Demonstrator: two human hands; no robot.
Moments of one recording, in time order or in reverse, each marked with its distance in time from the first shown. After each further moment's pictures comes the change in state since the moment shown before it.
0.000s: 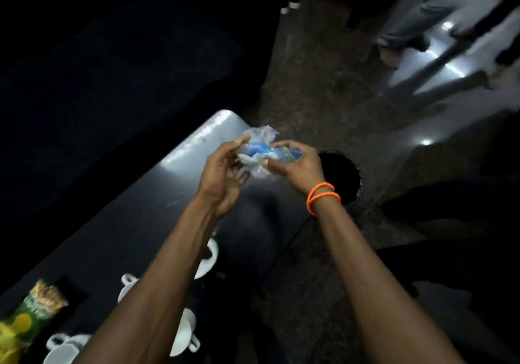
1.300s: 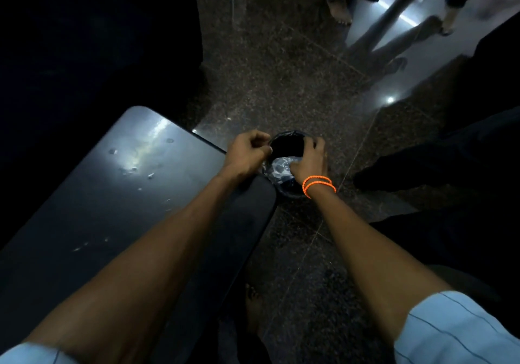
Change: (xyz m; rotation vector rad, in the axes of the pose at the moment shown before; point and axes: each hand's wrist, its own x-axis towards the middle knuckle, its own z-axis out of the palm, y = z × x) left_hand 0.165 -0.130 0.115 1.056 -0.167 0.204; right_hand 0.121 0.198 -0.127 -0.780 0.288 0.198
